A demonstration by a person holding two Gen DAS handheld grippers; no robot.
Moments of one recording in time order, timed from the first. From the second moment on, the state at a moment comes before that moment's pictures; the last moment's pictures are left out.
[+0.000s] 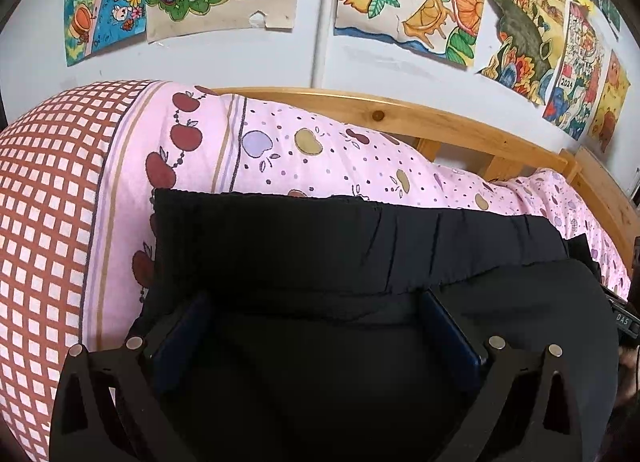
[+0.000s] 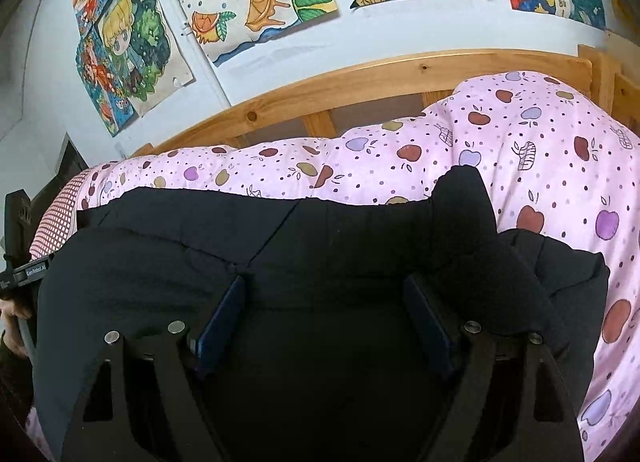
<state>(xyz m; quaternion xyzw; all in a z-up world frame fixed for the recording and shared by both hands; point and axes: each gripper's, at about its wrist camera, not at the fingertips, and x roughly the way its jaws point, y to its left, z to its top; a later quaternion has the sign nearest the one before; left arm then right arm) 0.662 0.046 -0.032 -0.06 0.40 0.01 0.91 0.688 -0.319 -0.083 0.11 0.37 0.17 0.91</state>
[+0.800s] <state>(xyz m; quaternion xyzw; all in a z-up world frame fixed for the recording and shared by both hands) 0.590 0.074 0.007 -0.05 0.31 -0.03 0.95 0.622 -0.371 -0.035 0.09 0.28 0.06 0.95</state>
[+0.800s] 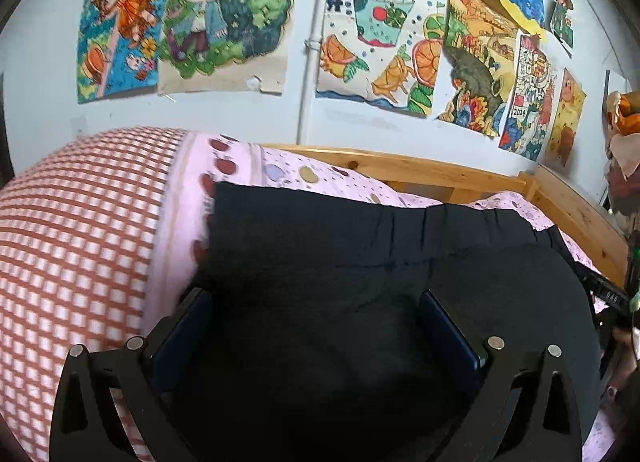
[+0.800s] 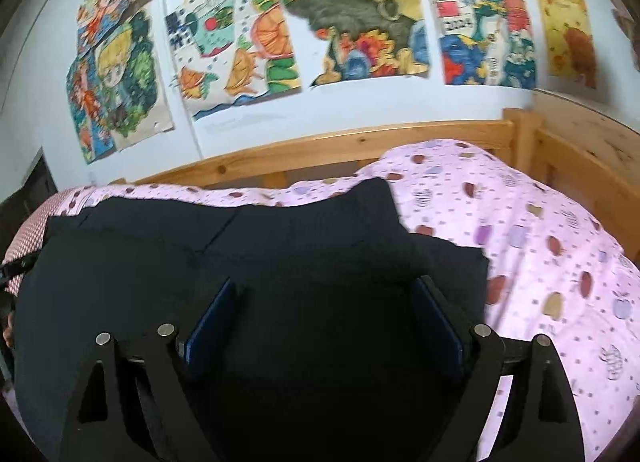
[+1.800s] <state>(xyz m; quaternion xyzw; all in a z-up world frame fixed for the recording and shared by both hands) 0.593 0.113 -0.032 -0.10 0.40 -0.21 0.88 0.638 -0.432 -0.087 0.16 0.39 0.12 0.90</state>
